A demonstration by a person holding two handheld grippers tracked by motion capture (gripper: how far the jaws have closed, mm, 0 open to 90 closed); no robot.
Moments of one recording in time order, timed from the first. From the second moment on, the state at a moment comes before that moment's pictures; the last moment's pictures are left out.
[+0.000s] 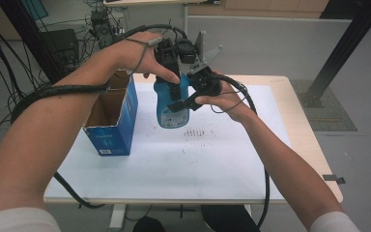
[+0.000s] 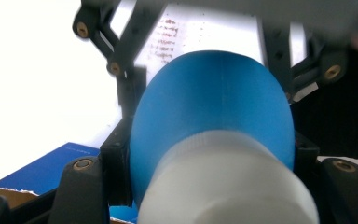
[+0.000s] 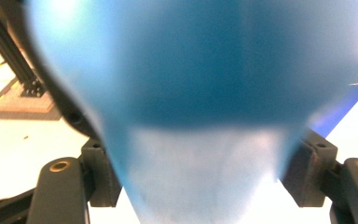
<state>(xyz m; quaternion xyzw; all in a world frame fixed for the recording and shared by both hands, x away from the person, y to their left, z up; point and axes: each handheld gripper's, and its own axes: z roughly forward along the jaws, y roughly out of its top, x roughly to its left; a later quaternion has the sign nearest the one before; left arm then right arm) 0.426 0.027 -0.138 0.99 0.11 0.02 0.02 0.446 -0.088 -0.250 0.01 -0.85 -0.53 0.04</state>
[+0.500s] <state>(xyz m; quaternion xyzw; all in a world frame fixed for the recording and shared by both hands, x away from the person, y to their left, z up) 0.428 0.031 -0.133 0.99 0.14 0.03 0.03 0.447 -0.122 -0.257 -0.04 -0.86 -0.51 0.02</state>
